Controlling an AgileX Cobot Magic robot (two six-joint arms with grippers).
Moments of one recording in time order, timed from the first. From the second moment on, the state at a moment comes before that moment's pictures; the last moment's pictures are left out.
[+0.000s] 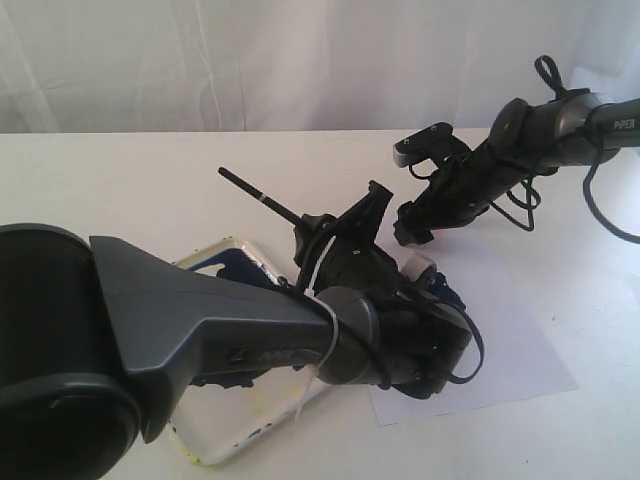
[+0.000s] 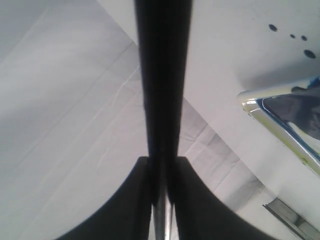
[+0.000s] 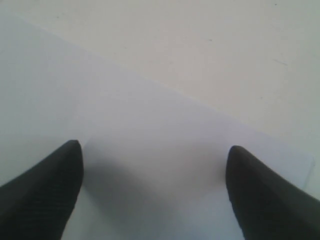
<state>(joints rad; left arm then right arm) -1.14 2.32 -1.65 1.39 1.31 0.15 0.17 2.24 -1.55 0.42 0.52 -0.77</state>
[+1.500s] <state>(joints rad) -1.07 2.33 -1.60 1.23 1.31 0.20 0.17 2.24 -1.55 0.42 0.52 -0.77</state>
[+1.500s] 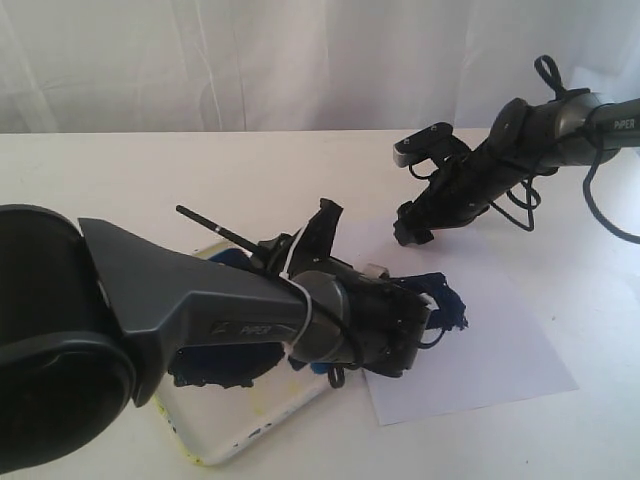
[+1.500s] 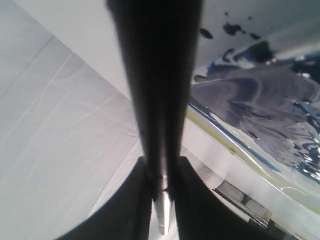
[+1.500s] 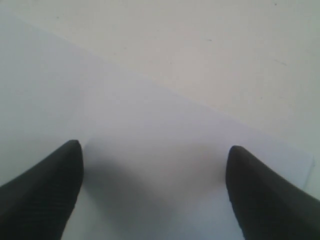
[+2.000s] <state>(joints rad) -1.07 2.31 -1.58 1.28 1.31 0.15 0.17 2.24 -1.55 0.42 0.52 -0.77</state>
